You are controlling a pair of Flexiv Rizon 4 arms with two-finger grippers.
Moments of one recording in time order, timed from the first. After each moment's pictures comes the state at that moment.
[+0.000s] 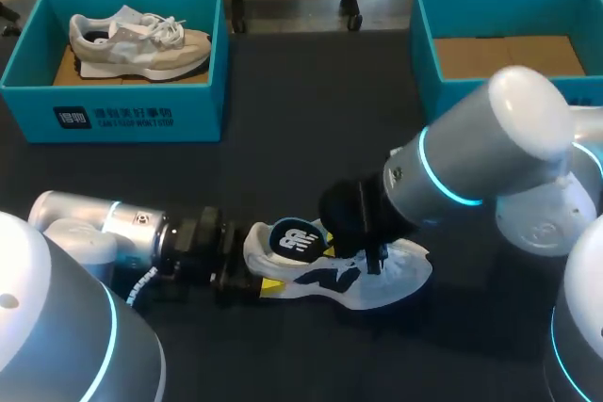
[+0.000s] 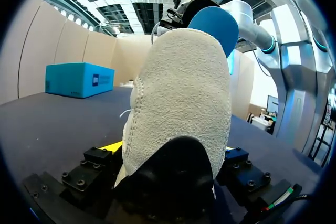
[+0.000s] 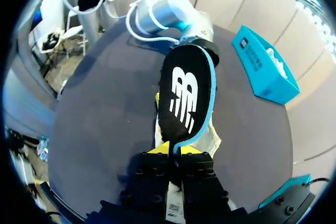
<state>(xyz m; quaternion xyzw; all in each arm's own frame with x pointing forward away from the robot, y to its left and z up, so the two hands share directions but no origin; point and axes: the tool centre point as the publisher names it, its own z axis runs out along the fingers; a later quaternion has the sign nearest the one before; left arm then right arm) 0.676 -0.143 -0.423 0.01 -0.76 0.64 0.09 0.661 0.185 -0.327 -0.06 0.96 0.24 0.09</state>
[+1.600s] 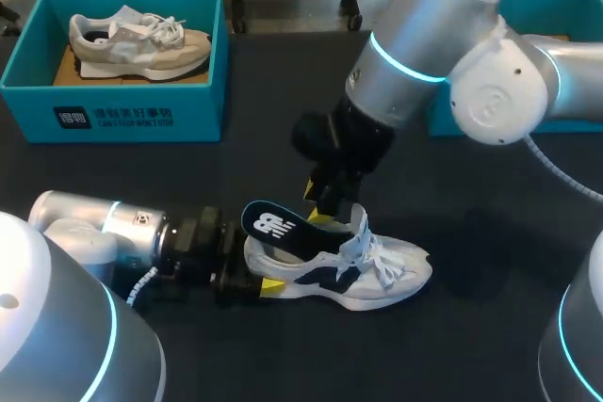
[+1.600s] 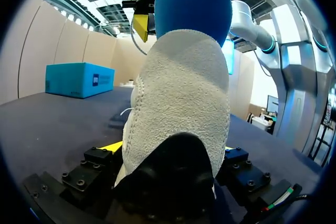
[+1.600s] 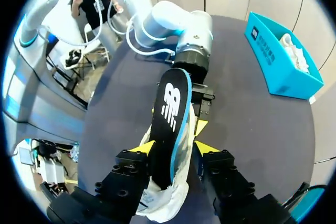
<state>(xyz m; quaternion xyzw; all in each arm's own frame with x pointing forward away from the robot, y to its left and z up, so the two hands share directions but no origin) 0.676 -0.143 -0.423 0.01 -0.76 0.64 0.09 0.703 0.207 -0.292 -0.04 0.97 0.22 -0.07</state>
